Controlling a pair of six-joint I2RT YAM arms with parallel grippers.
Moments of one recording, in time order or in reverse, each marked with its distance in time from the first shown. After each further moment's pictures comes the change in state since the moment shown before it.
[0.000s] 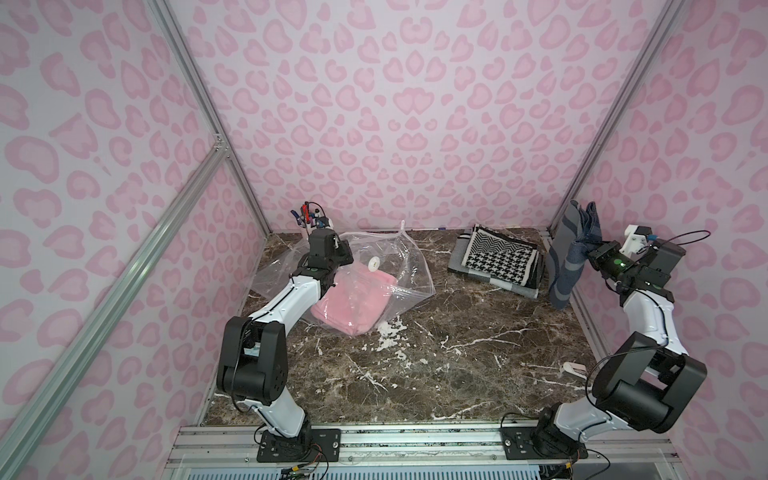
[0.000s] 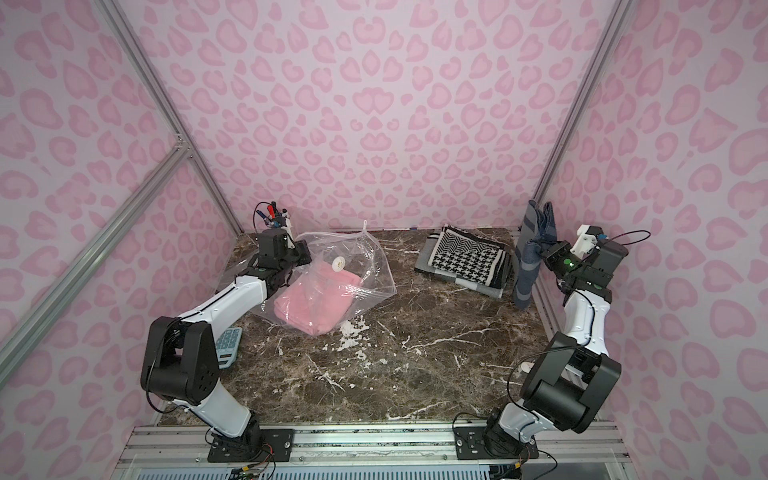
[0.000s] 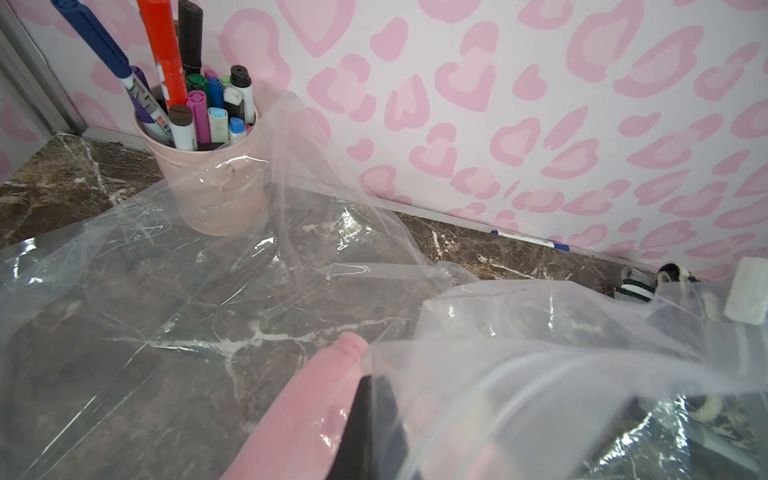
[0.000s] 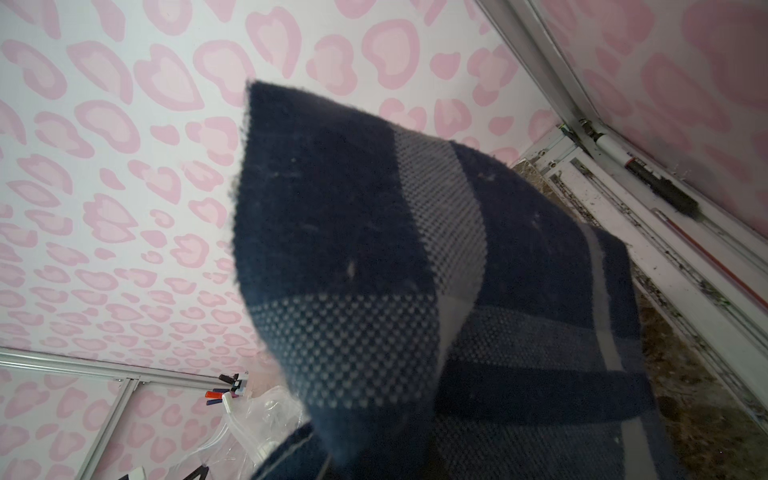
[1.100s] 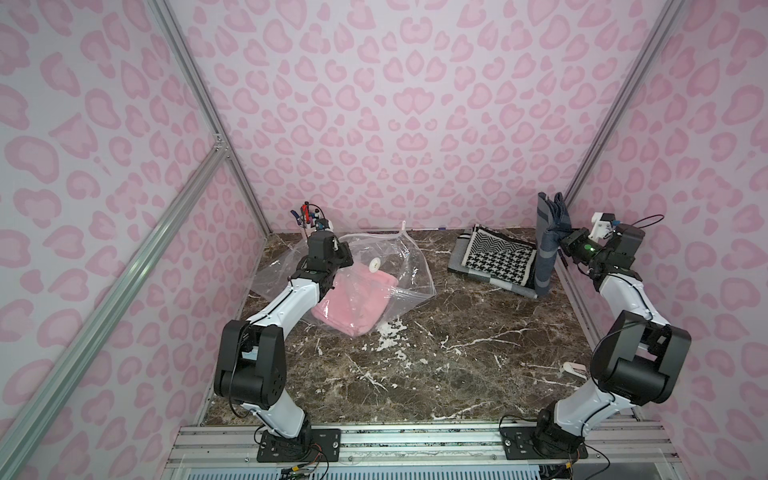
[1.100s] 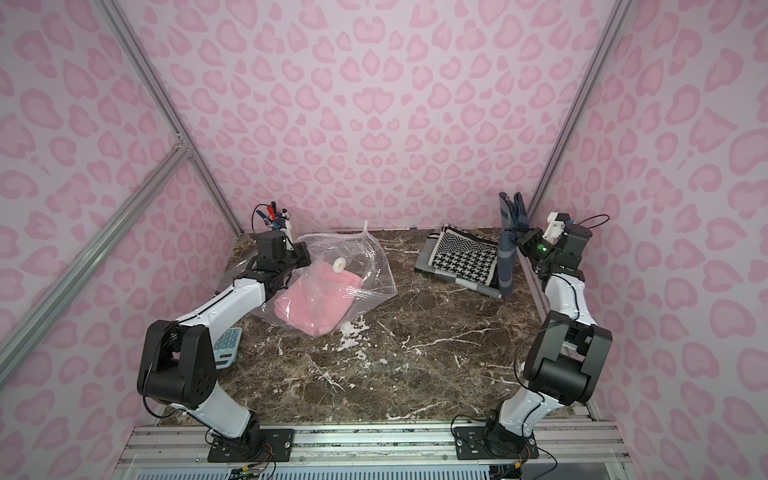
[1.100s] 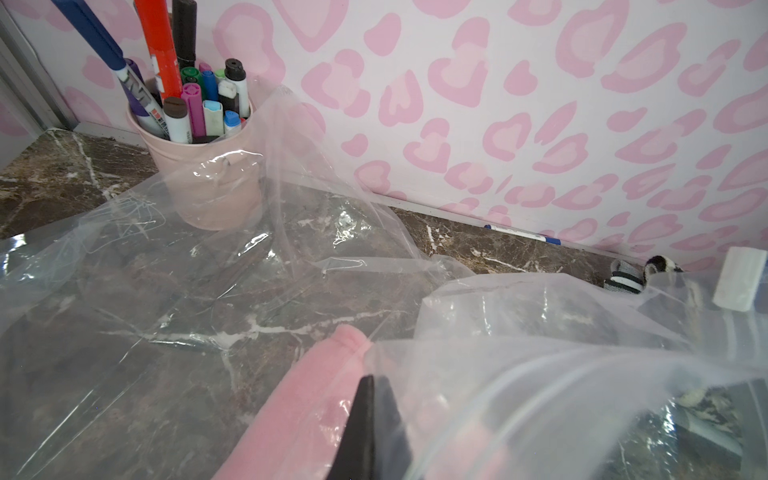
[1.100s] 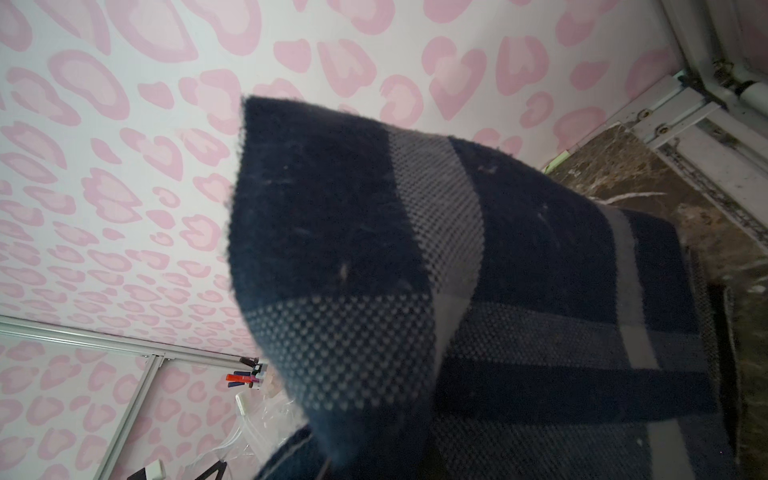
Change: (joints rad) left arm 0.000 -0.031 -0.036 0.009 0.015 -0.001; right arm 0.178 0.149 0.072 0.111 0.052 0.091
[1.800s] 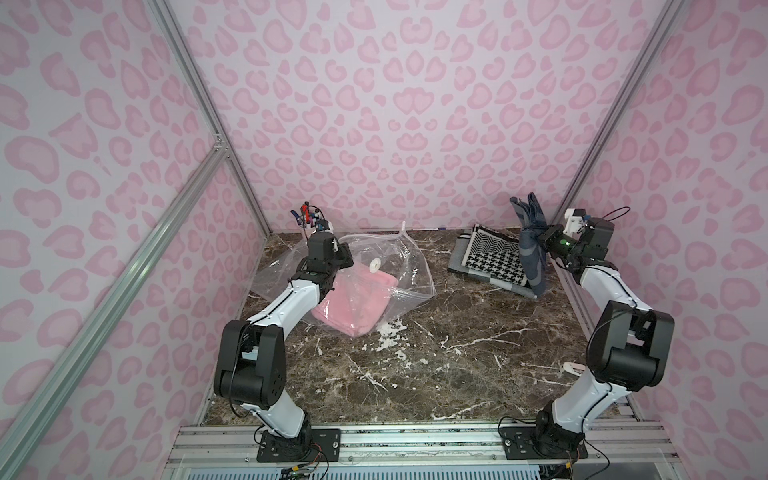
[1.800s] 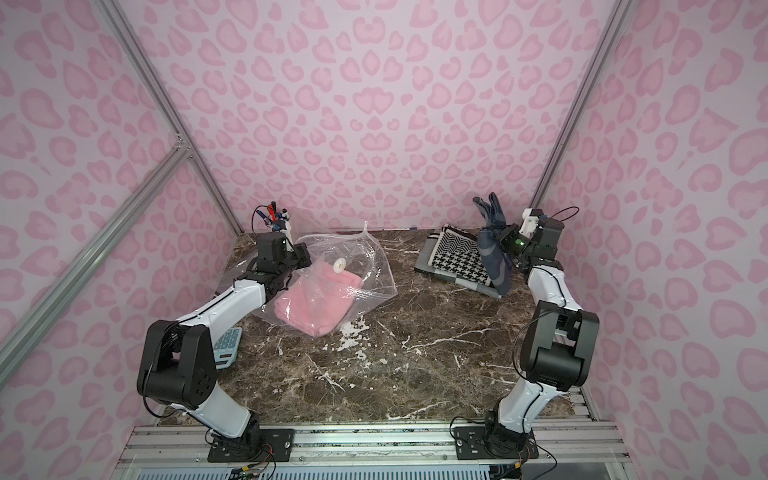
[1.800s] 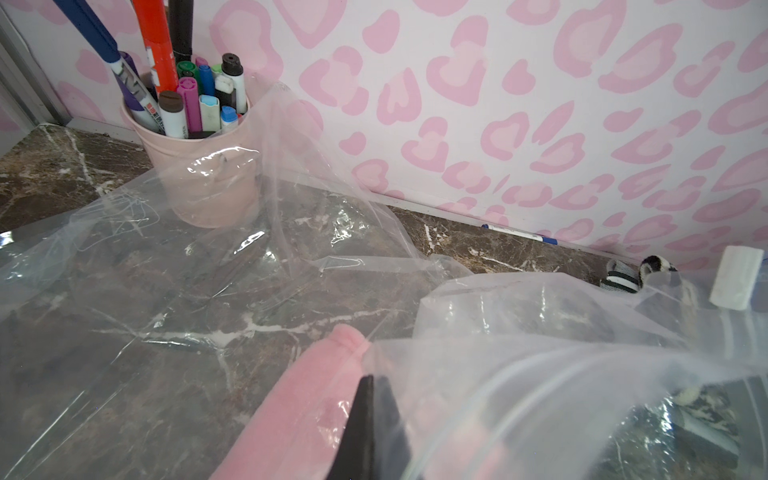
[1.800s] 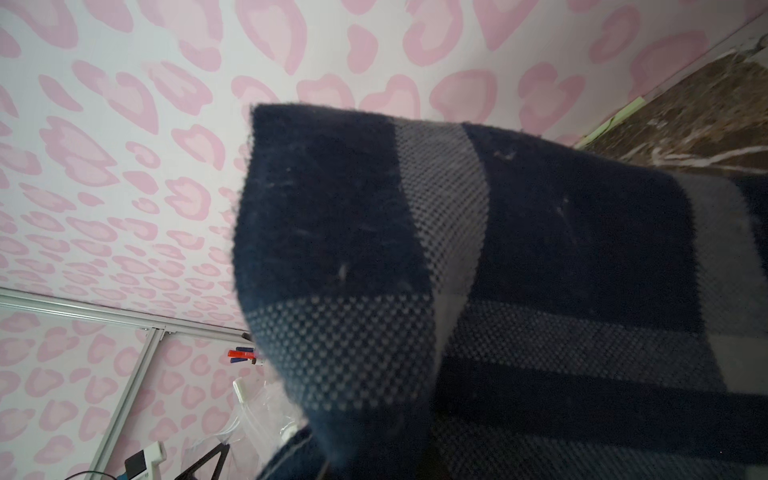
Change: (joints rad) left arm 0.001 0.001 -0.017 0.022 0.010 -0.008; right arm 0.143 0.088 0.045 0.014 0.044 0.017
